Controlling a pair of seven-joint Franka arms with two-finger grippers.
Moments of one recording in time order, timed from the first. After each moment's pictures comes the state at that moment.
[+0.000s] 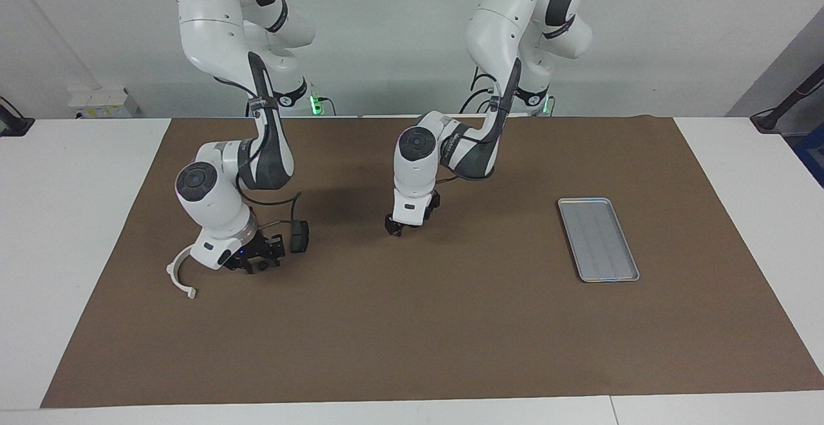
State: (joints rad) left arm -0.75 0.57 0.03 -1.62 -0.08 2.16 -1.18; right arm 0.03 0.45 0.01 -1.84 0.04 2.28 -0.23
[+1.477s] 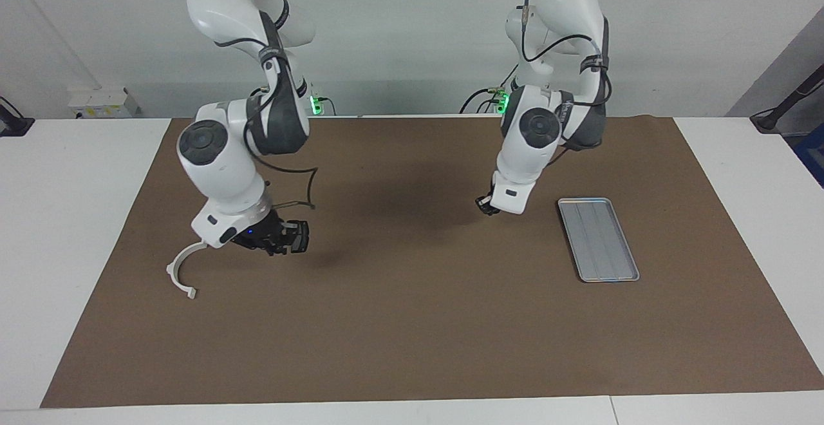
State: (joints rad) left arm -0.41 0.20 0.05 -1.94 -0.09 1.99 -0.62; right arm 0.20 0.38 0.02 -1.54 0.03 1.92 0.23
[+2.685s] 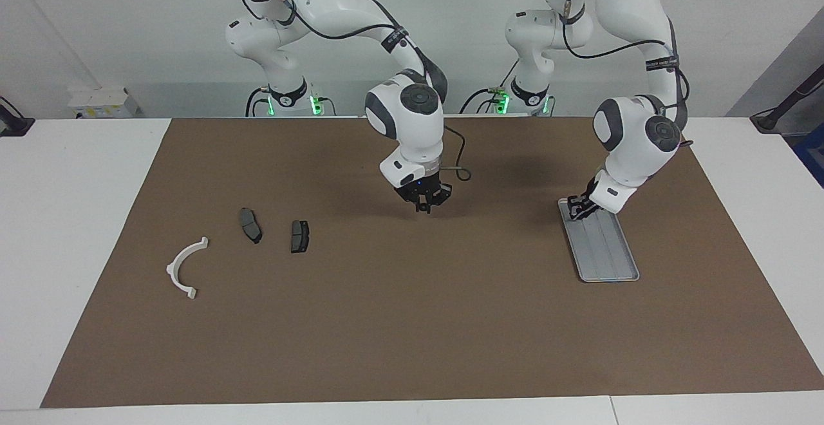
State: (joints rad) left arm -0.09 0.16 0.06 -2.18 -0.09 2.25 -0.04; right arm 0.63 0.42 0.03 -1.76 0.01 2.23 0.87
